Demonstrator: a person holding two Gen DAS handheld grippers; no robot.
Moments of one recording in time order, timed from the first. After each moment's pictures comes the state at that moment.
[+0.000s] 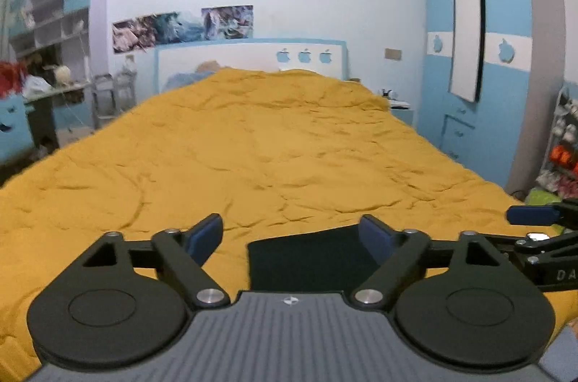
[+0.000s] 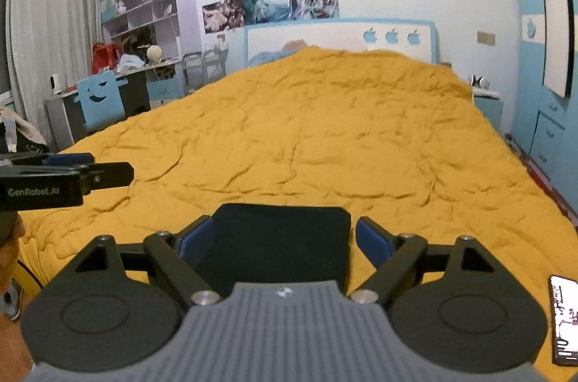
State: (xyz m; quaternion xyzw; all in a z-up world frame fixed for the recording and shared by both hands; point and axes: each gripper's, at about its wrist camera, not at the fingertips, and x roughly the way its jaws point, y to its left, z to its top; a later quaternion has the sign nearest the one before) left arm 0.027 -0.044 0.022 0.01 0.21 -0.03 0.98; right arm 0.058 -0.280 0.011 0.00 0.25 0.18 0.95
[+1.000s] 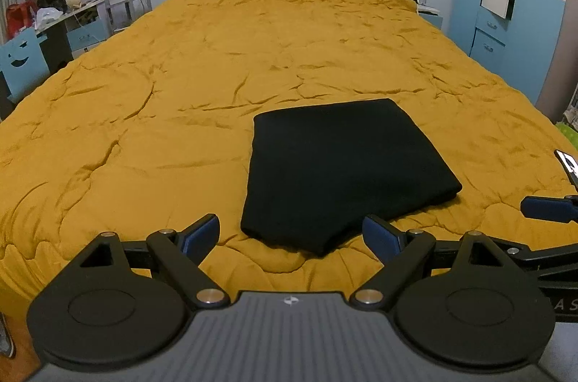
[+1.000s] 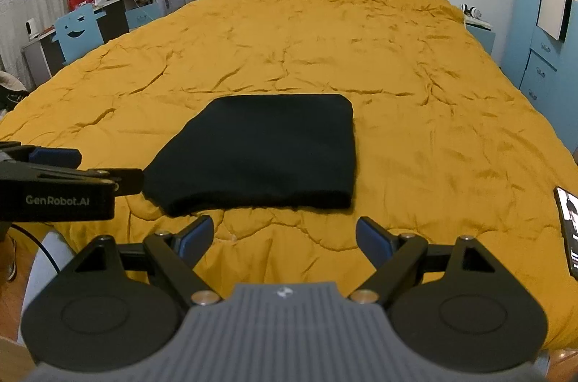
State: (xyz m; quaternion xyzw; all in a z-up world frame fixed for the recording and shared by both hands) left arm 0.019 -0.055 -0.042 0.02 0.37 0.01 0.93; right arm 0.047 -0.259 -0.052 -0.02 0.38 0.16 0.91
